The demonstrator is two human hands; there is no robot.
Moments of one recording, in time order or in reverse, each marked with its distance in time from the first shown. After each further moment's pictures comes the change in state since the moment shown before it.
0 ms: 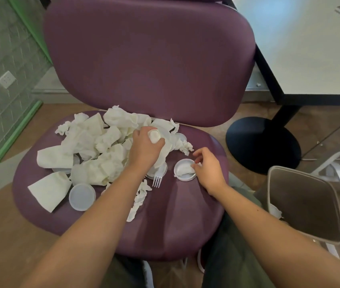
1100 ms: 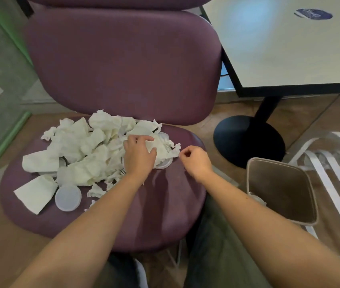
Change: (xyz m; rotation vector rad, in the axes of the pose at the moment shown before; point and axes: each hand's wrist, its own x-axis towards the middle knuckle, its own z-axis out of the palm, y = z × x) left_hand -0.034 0.000 0.038 0.268 0.091 0.174; right_hand -0.010 -0.008 -0.032 -0.056 0.004 0.110
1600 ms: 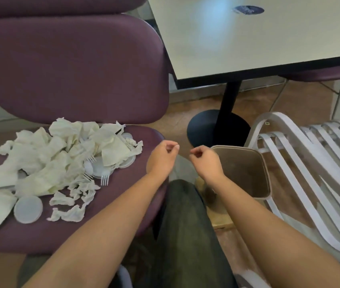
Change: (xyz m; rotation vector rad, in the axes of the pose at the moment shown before) left_hand -0.069 0.134 0.073 -0.334 -0.364 0.019; right_hand -0.040 0.102 -0.101 0.145 0.153 0.095
